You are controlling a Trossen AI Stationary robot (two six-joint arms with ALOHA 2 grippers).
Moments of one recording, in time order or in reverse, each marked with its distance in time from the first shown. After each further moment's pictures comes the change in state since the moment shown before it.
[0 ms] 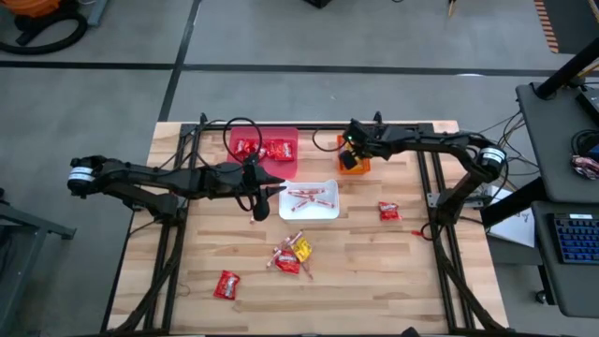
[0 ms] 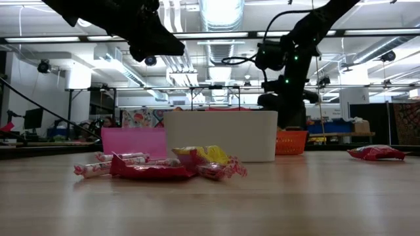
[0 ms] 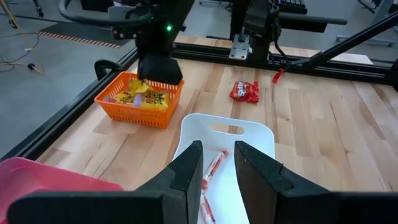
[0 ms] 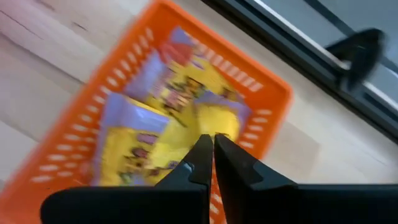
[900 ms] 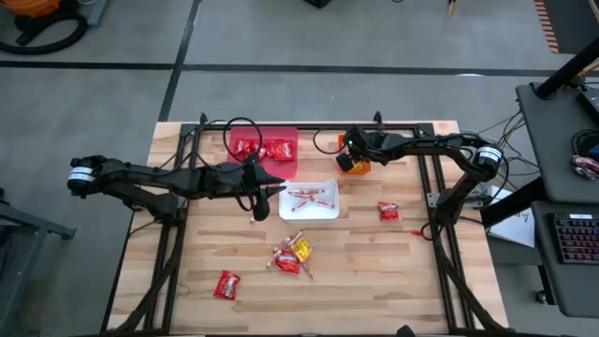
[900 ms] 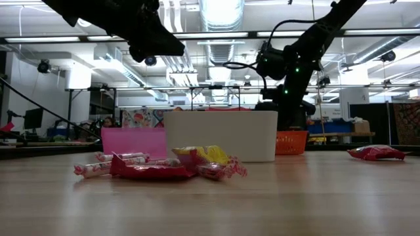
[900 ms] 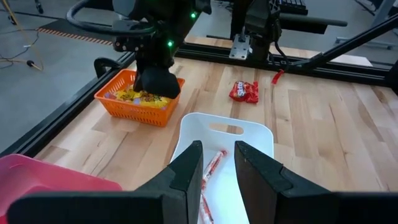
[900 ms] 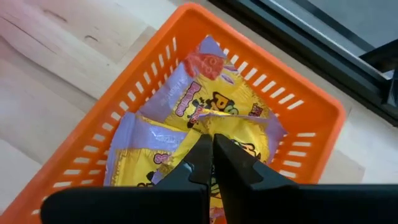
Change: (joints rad) left arm 0.000 0.000 0.000 -0.002 0.000 -0.015; right arm 0.000 0.026 -0.116 0.254 -0.017 -0.015
